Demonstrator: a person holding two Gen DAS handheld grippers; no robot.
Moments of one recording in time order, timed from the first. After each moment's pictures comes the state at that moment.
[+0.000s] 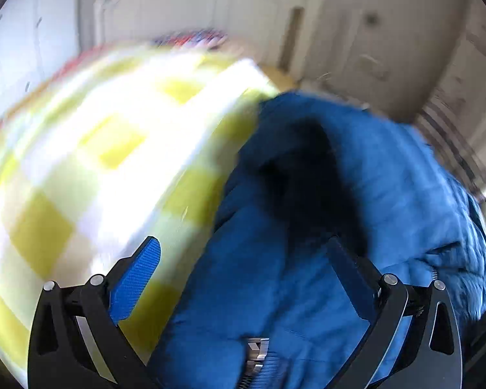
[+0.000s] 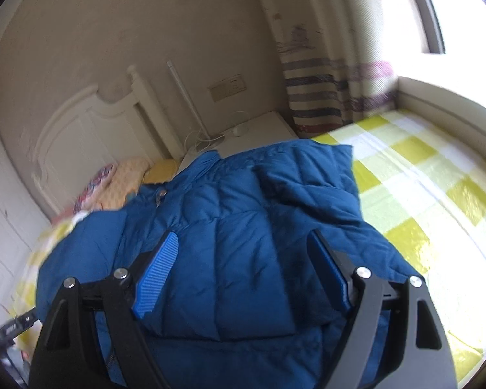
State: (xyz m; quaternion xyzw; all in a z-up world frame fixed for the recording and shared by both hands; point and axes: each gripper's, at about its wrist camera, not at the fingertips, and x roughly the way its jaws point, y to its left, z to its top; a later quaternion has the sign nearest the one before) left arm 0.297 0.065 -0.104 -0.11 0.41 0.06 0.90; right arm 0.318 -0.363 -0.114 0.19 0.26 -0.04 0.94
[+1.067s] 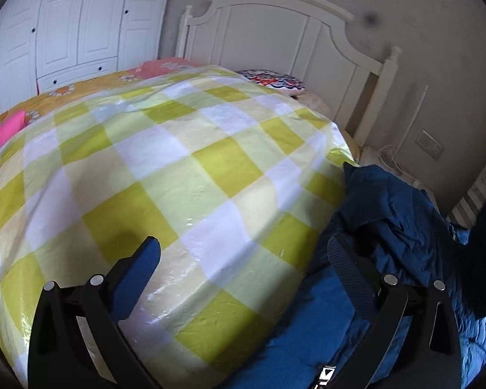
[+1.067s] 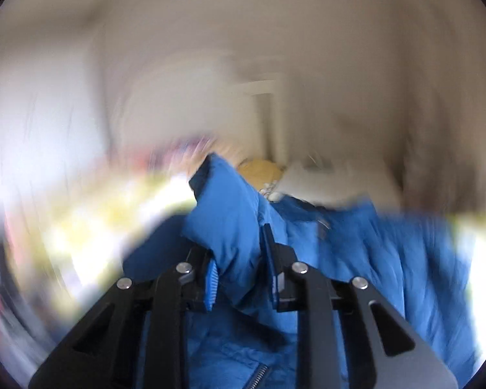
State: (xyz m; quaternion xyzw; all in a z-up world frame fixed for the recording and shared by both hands) left arm 0.273 0.104 -0.092 -0.18 0.31 0.19 0.91; right arm 0.355 -0.318 -0.064 0.30 0.23 0.10 0.92
